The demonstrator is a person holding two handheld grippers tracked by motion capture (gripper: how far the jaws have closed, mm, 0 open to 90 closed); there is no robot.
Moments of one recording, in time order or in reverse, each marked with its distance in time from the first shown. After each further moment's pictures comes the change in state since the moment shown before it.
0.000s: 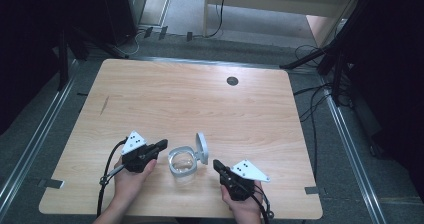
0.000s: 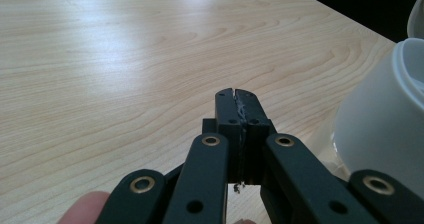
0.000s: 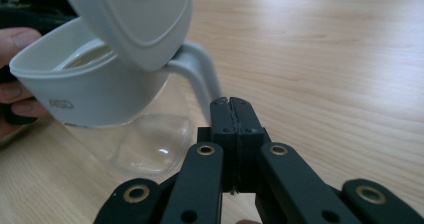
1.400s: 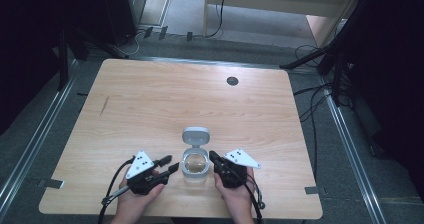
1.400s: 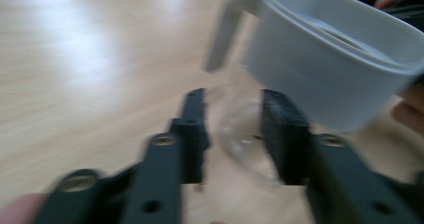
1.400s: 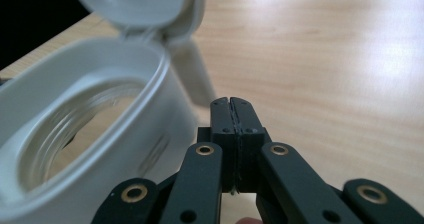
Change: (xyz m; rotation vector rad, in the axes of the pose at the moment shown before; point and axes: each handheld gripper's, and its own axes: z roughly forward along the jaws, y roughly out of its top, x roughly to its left) left arm -0.038 -0.022 -0.025 -0.012 -0.023 0.036; right arm -0.005 0.017 0.030 0.025 -0.047 0.069
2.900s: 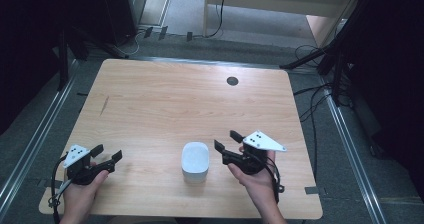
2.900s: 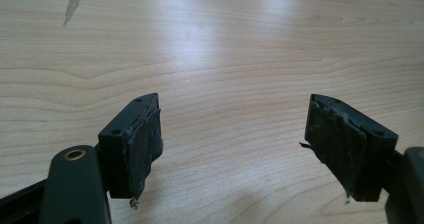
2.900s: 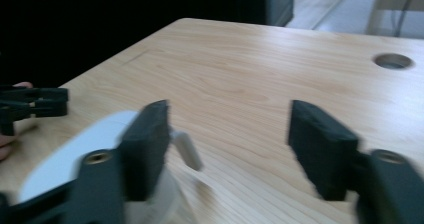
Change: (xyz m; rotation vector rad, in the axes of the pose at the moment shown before) left arm 0.114 -0.026 -0.072 -0.004 0.328 -0.174; right arm -0.026 0.059 -0.039 -0.076 0.093 -0.090
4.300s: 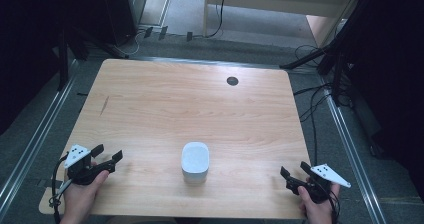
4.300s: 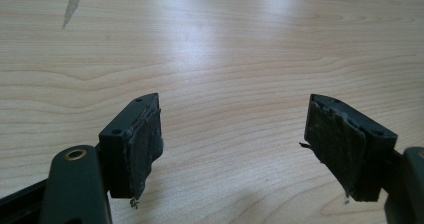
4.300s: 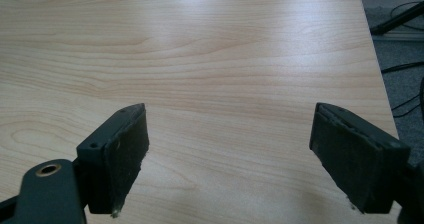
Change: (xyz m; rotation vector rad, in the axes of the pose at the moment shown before) left arm -0.001 0.000 0.000 0.003 0.002 0.013; right arm -0.134 -0.111 -0.110 0.093 -0.343 0.138
